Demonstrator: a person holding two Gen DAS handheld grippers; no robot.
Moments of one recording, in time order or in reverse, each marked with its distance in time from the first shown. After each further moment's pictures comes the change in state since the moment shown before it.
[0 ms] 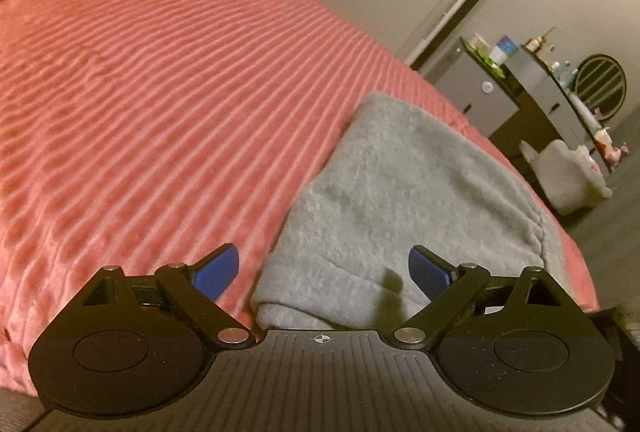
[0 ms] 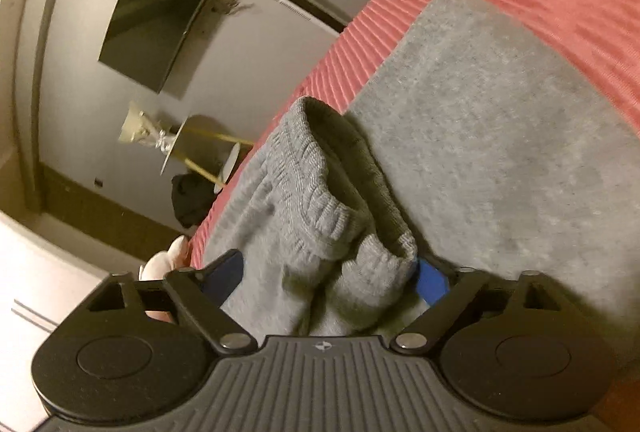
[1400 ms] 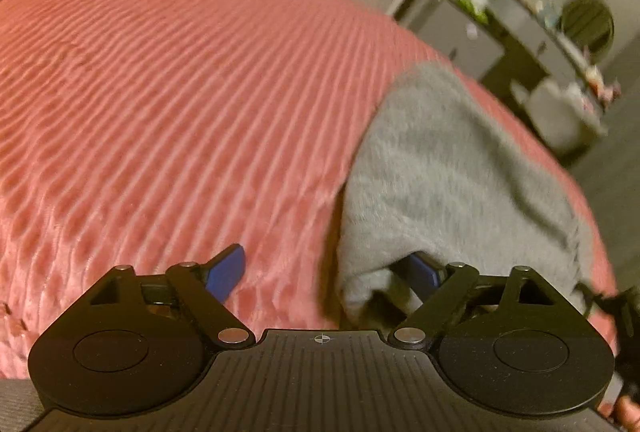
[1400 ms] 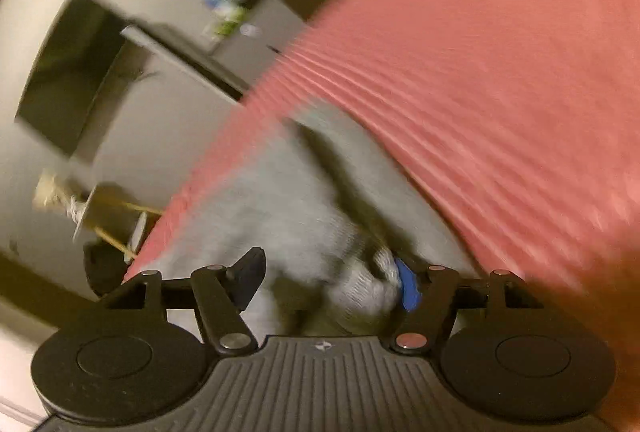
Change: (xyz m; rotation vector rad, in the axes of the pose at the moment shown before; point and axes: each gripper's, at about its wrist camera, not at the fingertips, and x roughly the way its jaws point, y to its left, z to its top) left arm -0.002 -0.006 0.004 0.149 0.159 0.022; right arm -0.054 -0.051 0.025 0.127 -0.191 -0.234
